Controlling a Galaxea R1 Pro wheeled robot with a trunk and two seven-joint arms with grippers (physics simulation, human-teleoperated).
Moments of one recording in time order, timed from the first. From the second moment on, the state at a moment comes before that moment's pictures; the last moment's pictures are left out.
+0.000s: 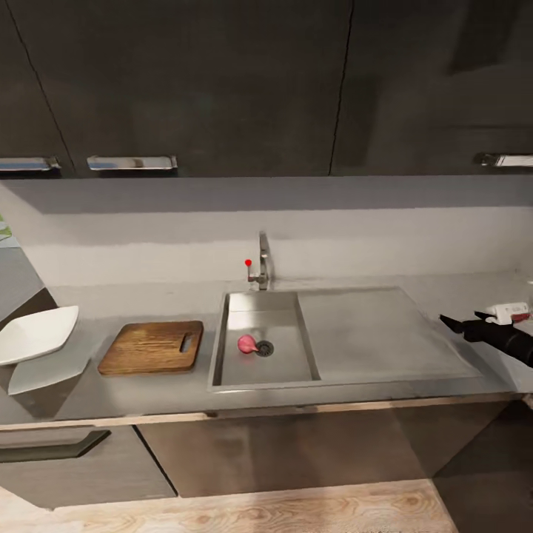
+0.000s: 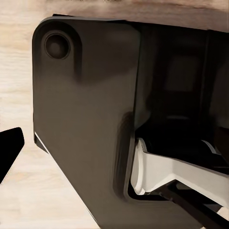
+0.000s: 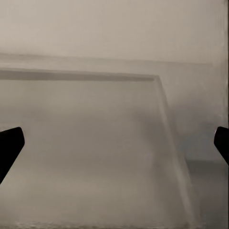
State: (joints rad) left arm 0.02 -0.11 0.07 -0.17 0.01 -0.13 -0.01; right arm -0.77 -0.81 0.35 -0.84 -0.72 0.11 0.37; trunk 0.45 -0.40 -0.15
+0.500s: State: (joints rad) left arm 0.02 -0.11 0.06 -0.17 0.01 -0.13 -0.01; right arm -0.77 -0.81 0.35 -0.84 -0.72 0.11 0.37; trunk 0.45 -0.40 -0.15
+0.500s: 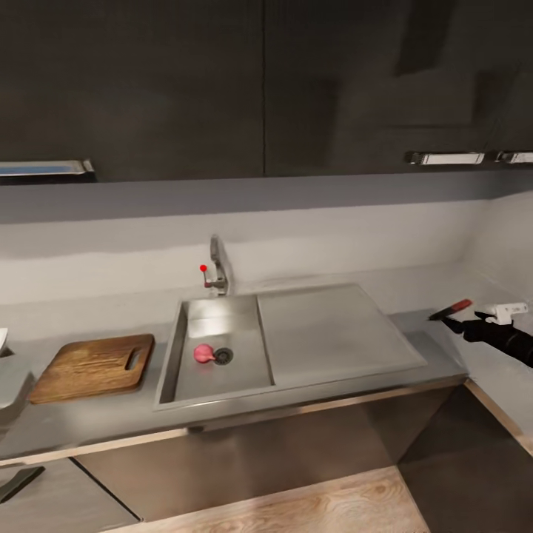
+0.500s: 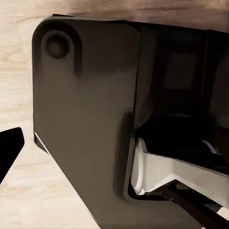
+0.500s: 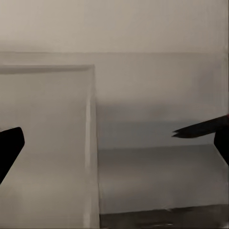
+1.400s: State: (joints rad) left arm 0.02 -0.11 0.06 -0.17 0.01 -0.13 -0.01; right arm -0.77 -0.81 0.35 -0.84 -0.72 0.11 0.37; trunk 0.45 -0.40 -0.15
